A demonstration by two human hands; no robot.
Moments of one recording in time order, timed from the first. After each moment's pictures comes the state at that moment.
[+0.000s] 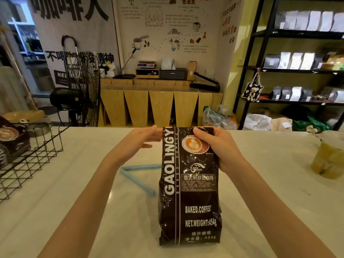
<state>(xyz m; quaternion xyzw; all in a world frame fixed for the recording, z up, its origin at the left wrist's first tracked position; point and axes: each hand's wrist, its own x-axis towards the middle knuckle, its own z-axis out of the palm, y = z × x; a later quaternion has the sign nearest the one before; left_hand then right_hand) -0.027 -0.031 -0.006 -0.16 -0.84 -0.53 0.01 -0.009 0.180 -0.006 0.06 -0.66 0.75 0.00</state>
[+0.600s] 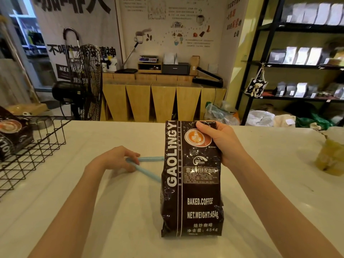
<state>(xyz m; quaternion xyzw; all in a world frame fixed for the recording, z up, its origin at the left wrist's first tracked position) -0.065 -0.107 -0.080 -0.10 -0.95 -0.26 -0.14 -0.013 0.180 -0.008 0.05 -0.64 0.76 -0.01</state>
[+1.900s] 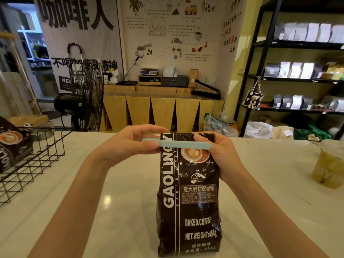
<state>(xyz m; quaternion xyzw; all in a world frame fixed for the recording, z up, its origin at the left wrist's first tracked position) 0.007 -0.048 0.030 -0.24 -0.77 -0.59 -0.07 0.005 0.177 0.001 0.11 -0.65 0.75 0.05</state>
